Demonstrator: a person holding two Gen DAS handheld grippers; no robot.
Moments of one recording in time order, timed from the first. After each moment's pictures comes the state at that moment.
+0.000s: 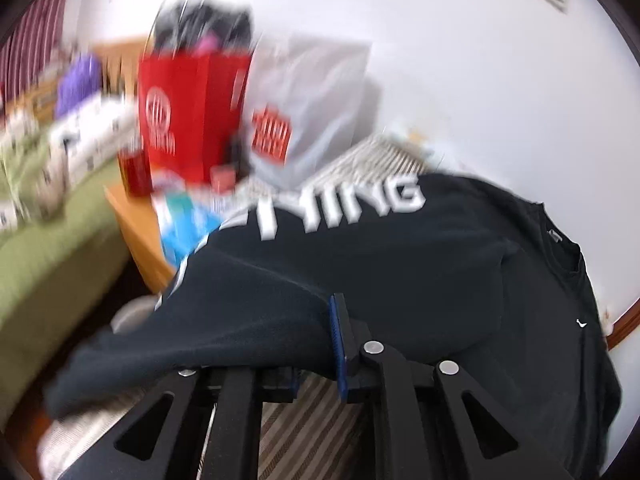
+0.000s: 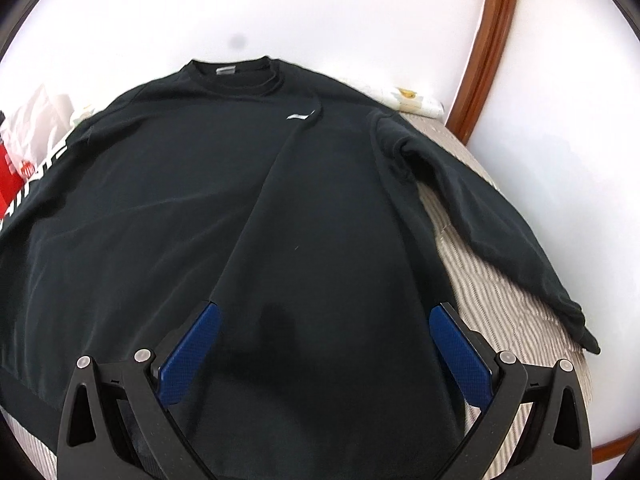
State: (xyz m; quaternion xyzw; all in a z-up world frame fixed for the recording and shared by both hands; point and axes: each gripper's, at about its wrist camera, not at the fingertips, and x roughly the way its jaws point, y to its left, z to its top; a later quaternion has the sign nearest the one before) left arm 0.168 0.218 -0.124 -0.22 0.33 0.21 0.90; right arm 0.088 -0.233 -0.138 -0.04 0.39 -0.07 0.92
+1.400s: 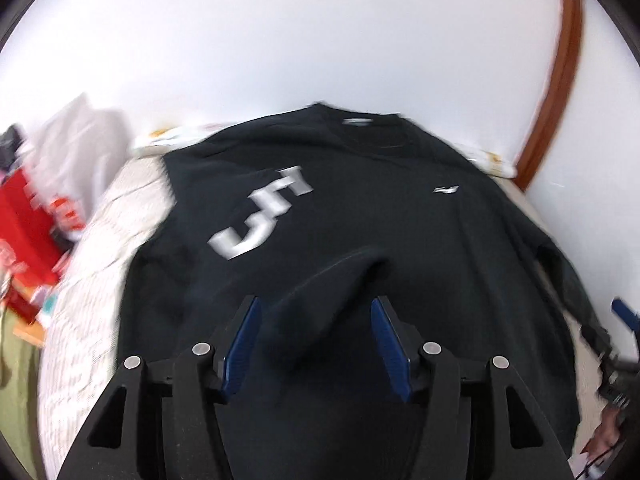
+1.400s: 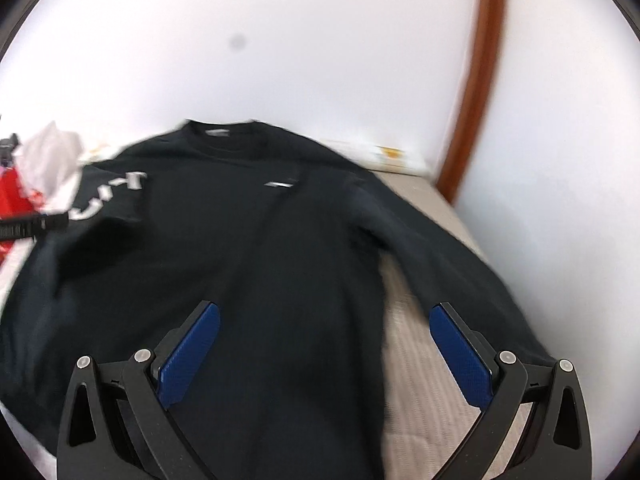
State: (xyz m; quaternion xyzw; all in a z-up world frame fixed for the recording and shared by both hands) left arm 0.209 0.052 -0.084 -0.03 0.41 -0.04 0.91; right arm 0.094 -0.264 -0.089 -0.05 0.31 -0.03 0.95
